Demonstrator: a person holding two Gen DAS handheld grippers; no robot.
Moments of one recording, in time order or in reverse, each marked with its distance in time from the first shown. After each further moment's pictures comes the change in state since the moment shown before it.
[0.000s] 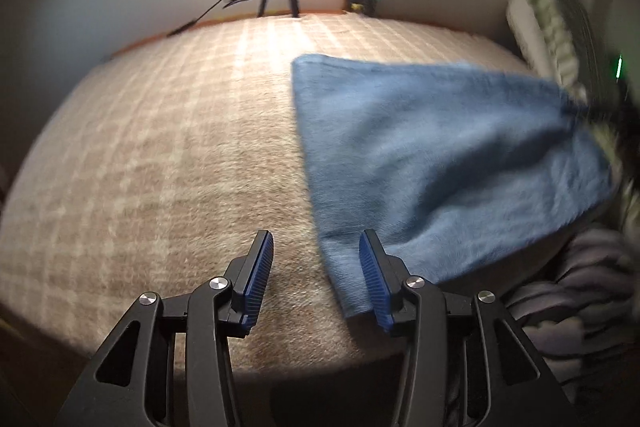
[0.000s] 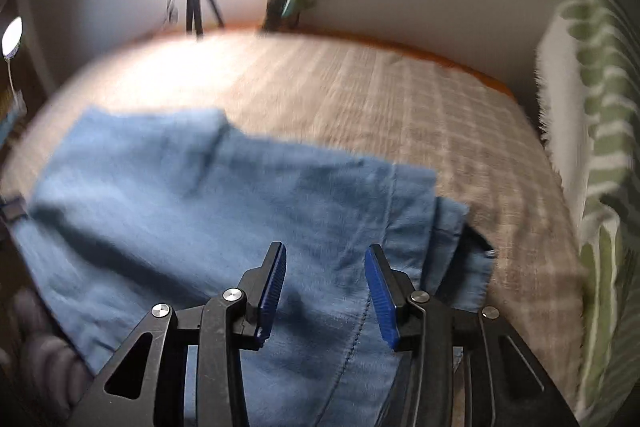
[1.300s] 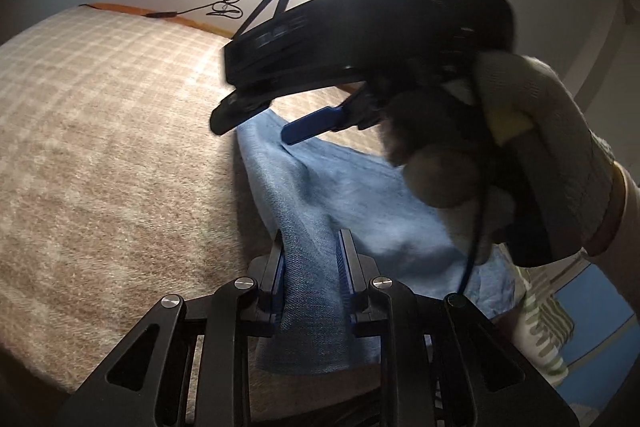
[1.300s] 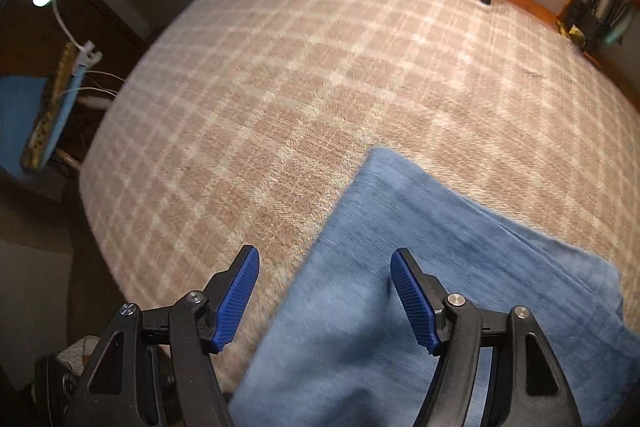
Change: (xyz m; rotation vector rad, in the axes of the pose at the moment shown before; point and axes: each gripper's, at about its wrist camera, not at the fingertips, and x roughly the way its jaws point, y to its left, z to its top) left arm 0.002 -0.005 0.010 -0.286 -0.174 -0.345; right arm 0.048 0.344 0.184 -0.134 0.323 0.381
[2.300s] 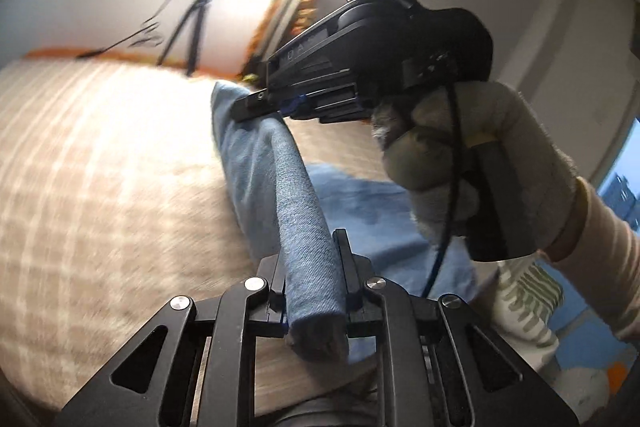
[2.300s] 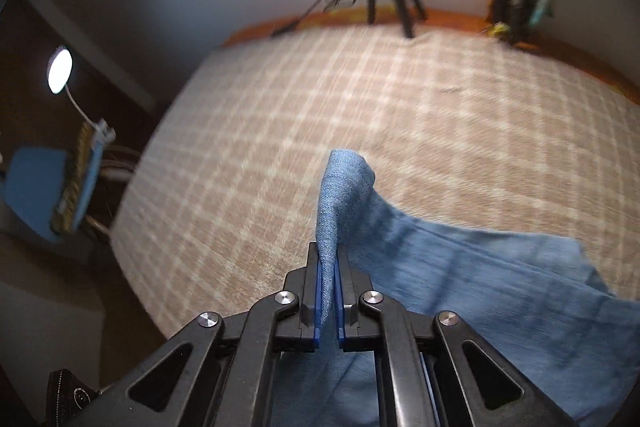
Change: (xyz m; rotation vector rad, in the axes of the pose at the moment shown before) left arm 0.008 -0.075 0.029 0.171 0.034 -0.129; right arm -0.096 -0.093 -0.036 0.184 -0.262 0.139
